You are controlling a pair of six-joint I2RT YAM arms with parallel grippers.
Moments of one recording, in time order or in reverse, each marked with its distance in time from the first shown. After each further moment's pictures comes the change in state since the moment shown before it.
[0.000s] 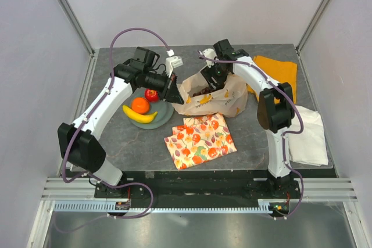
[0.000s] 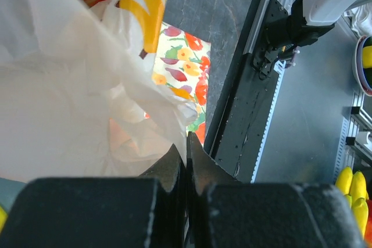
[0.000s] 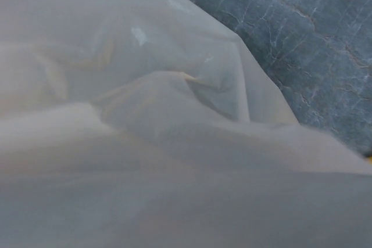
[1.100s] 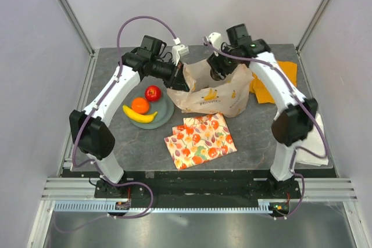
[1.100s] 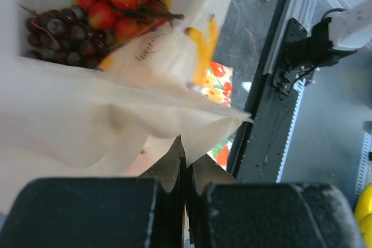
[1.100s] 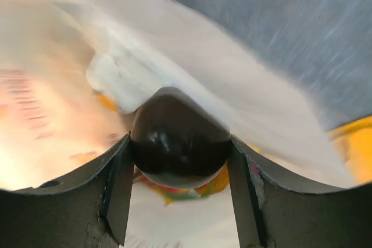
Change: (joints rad) left arm -0.019 0.159 0.196 0.010 -0.040 0.000; right arm -0.002 -0.161 0.050 -0.104 -0.058 -0.090
